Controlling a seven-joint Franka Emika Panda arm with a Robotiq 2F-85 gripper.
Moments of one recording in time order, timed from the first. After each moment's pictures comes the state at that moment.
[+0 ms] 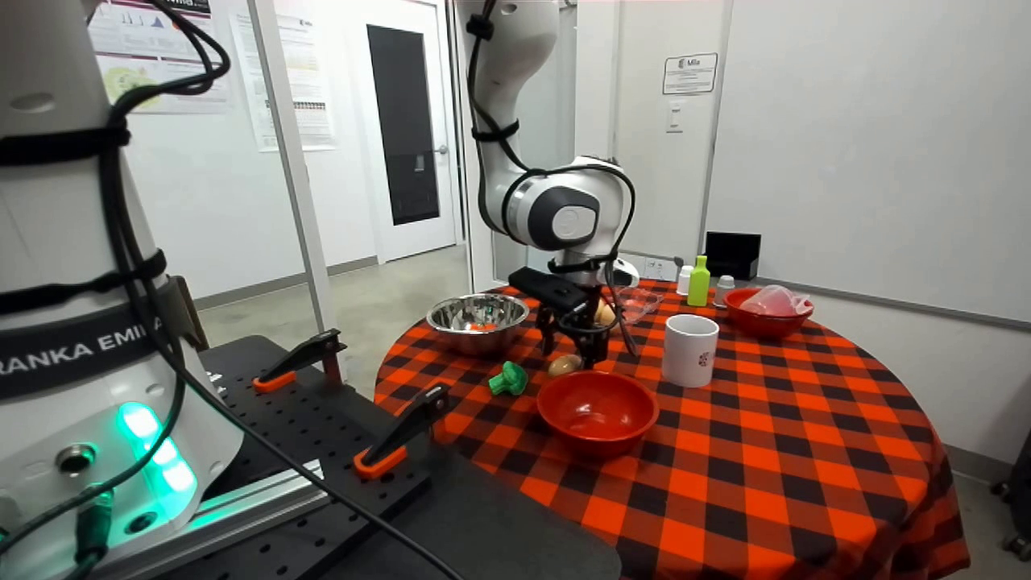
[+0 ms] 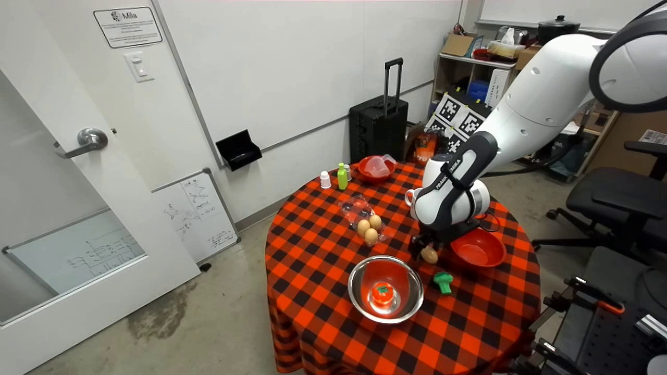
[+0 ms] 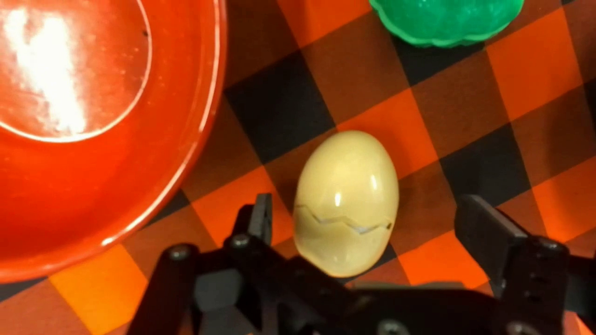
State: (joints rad) arm -0.13 0.86 0.02 -2.01 0.21 2.78 -0.11
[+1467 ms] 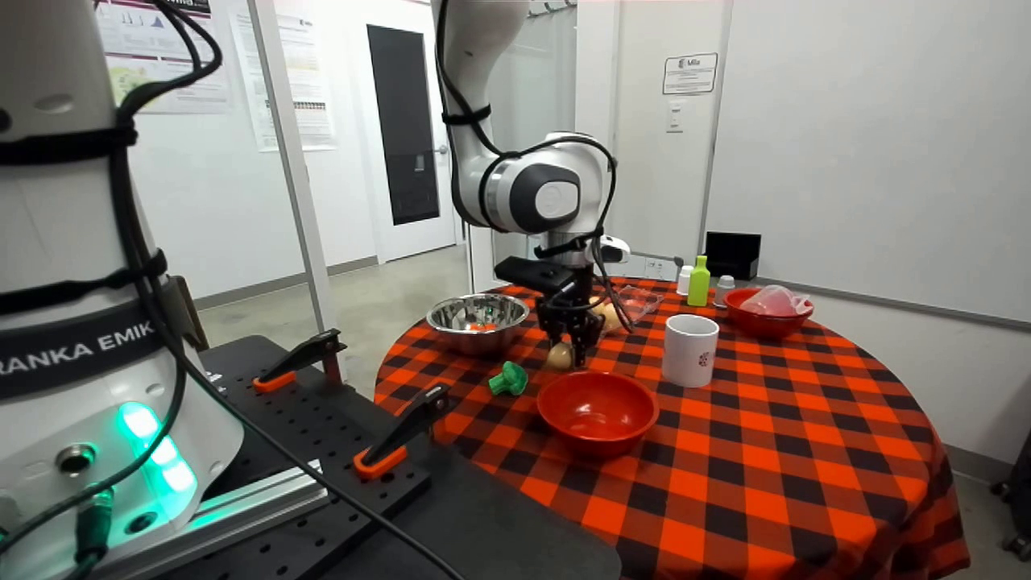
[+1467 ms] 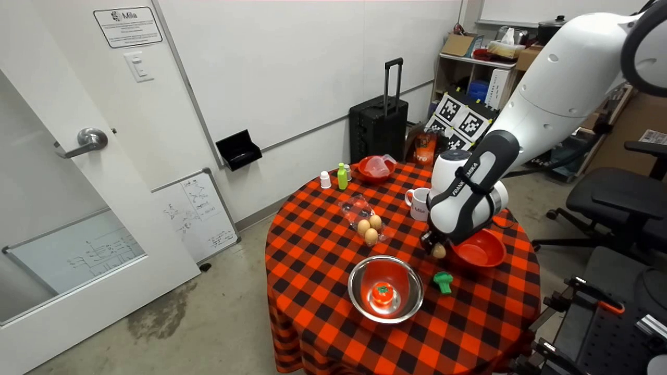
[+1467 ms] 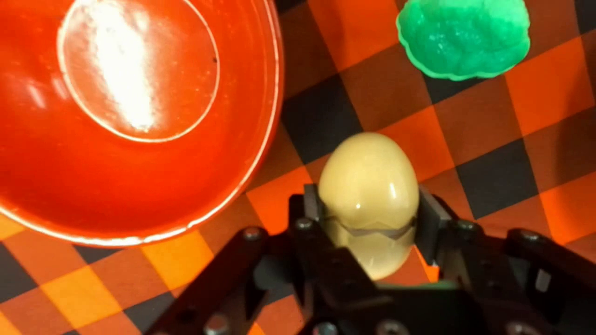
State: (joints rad) arm -0.02 0.73 -0.08 -2.18 0.13 2.90 -0.02
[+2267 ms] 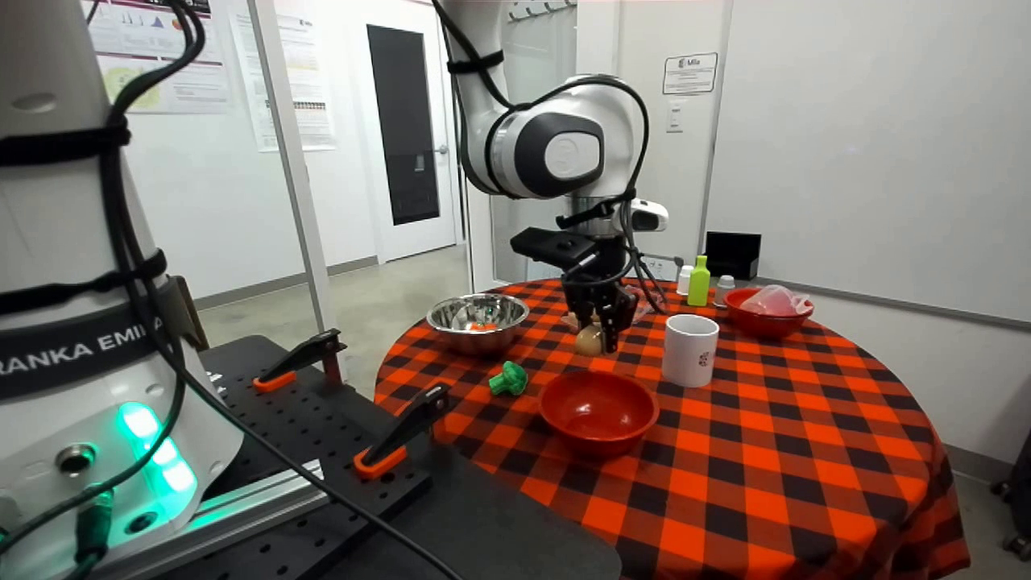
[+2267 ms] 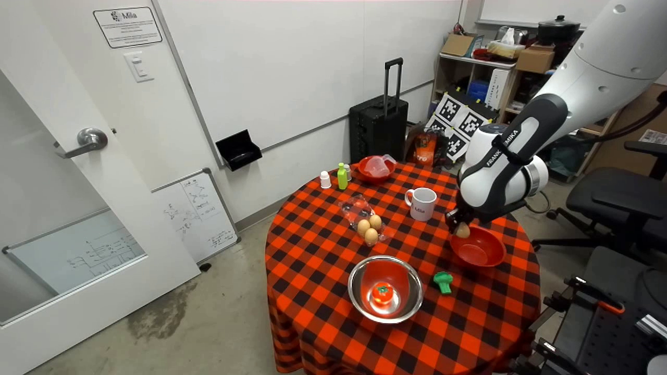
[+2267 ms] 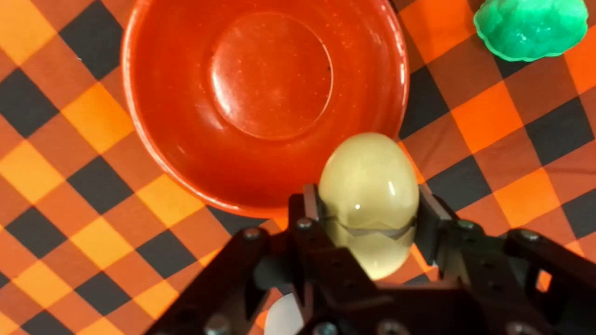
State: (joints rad) arm -0.13 0.54 -0.11 -2.35 0.13 2.94 -0.02
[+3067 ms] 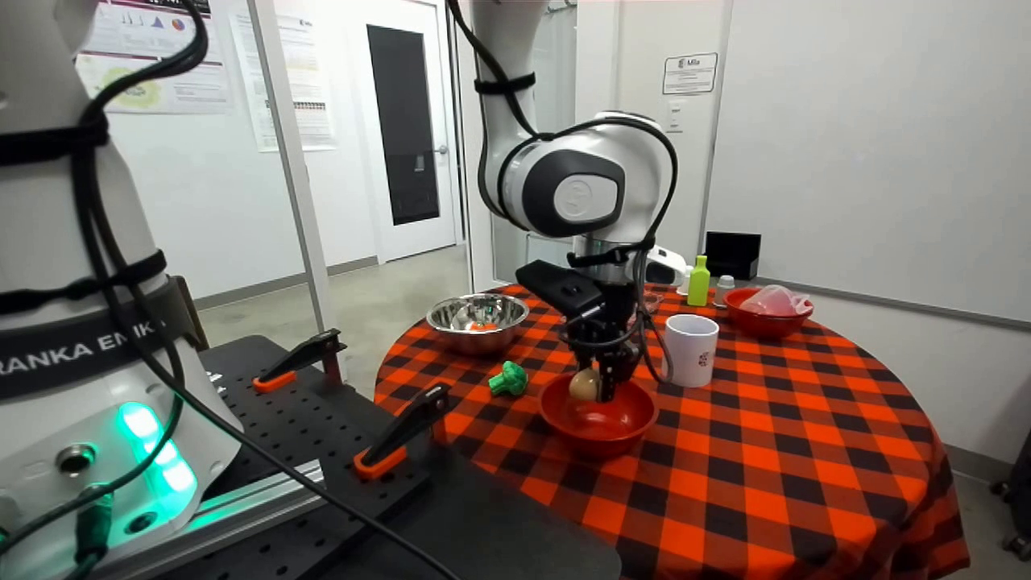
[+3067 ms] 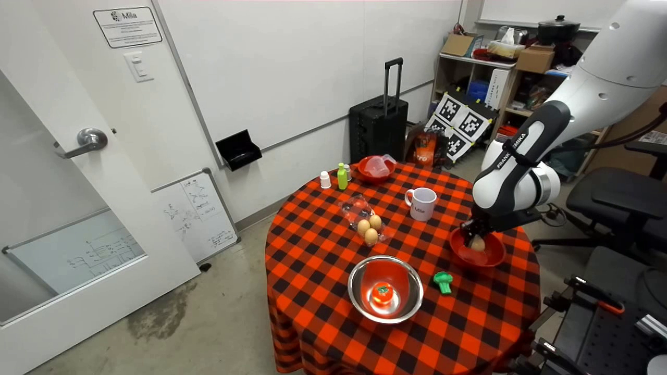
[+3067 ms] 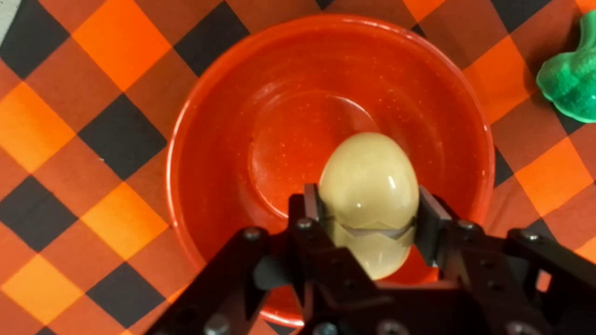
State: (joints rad) arm -0.37 0.62 0.02 -2.35 0.14 2.93 -0.07
